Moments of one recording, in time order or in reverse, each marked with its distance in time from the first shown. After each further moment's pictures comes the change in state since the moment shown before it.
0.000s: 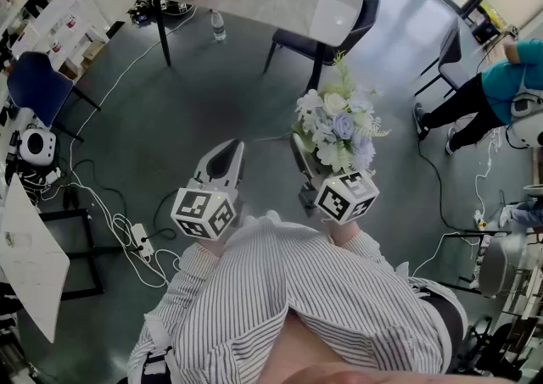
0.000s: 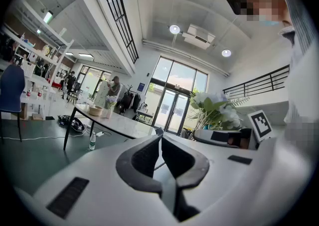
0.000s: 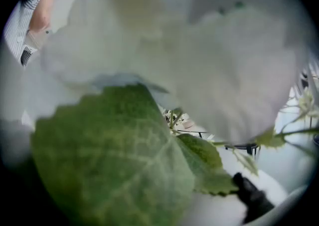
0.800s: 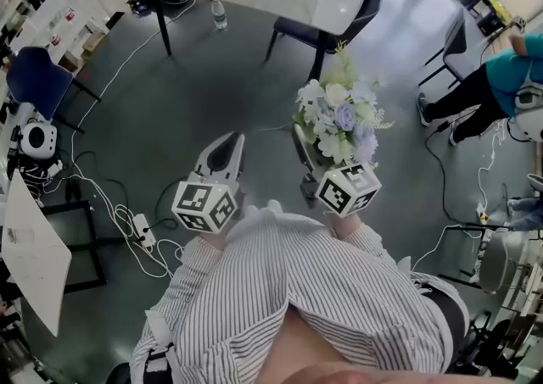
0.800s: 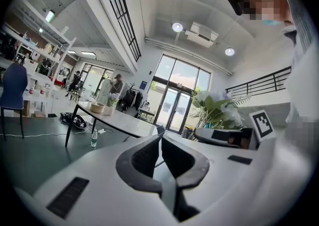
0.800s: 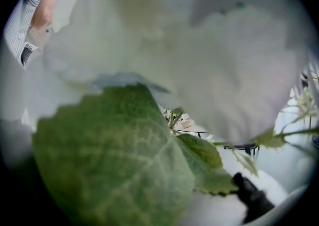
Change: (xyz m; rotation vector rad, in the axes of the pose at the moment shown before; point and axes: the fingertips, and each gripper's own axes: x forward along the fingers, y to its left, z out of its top) left arm 0.005 0.000 -0.010 -0.019 0.016 0.017; right arm -0.001 -0.008 -0.002 -0.020 0.005 -0.009
